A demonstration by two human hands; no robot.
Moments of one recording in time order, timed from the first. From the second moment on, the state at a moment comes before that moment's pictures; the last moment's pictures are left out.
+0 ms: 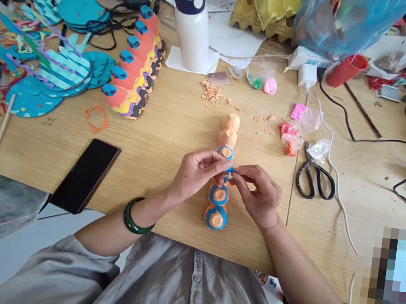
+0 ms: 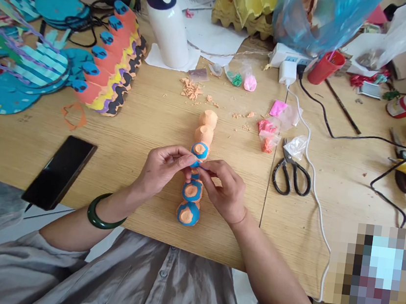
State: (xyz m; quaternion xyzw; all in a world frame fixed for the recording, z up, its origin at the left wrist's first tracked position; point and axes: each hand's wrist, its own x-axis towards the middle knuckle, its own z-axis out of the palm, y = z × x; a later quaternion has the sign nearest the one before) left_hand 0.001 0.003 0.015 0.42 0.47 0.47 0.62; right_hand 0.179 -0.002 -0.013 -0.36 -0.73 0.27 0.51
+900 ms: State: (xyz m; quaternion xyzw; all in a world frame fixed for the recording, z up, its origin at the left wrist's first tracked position) left_hand -0.001 0.003 0.011 0.43 0.48 0.47 0.60; right_hand 0.178 0.000 -0.015 -0.37 -0.74 0.24 0.50
